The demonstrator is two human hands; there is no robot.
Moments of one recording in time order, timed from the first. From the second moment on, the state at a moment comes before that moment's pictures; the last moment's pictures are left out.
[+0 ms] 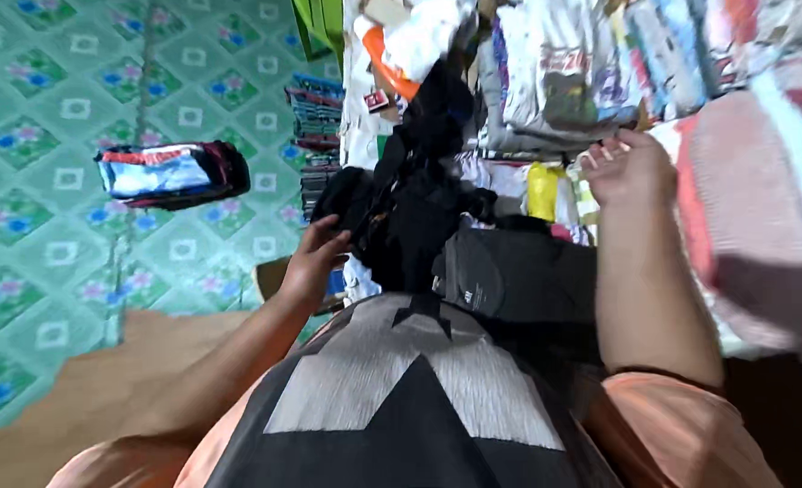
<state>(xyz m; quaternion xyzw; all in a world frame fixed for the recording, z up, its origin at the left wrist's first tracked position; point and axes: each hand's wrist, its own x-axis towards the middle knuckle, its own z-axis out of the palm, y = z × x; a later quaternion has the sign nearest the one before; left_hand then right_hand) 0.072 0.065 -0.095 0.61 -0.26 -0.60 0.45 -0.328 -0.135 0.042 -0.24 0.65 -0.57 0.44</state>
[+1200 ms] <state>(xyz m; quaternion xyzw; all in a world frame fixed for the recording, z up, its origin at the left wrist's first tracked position) -0.093 0.037 -0.067 0.16 -0.97 -0.16 0.10 -0.411 0.100 -0.023 -0.34 0.78 -0.31 0.42</state>
